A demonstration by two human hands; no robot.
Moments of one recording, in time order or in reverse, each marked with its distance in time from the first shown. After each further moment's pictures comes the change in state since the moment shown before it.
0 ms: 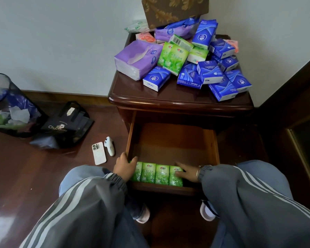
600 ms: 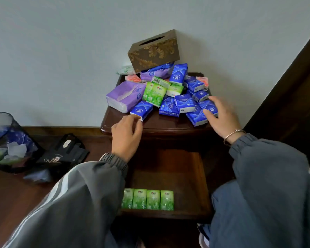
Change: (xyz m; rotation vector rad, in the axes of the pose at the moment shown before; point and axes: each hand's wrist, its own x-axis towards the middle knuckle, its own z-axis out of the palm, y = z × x) left_hand -0.063 0.187 -0.078 0.005 0.540 0.857; right_hand -0.153 -0.013 -0.206 0.001 1.374 -0.217
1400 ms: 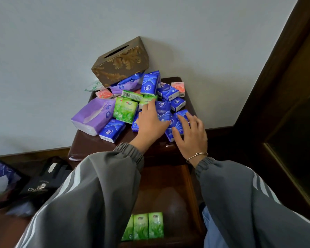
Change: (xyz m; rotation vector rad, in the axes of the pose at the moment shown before) left_hand 0.088 0.109 0.123 0.019 -0.309 -0.049; right_hand -0.004 0.027 0.068 -0.107 0.092 0.096
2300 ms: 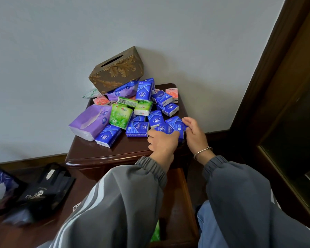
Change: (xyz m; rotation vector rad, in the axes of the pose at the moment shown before) left_hand -0.040 0.046 0.045 -0.464 -0.023 -0.692; right_hand 0.018 0.017 -0.027 0.829 -0.137 0.324
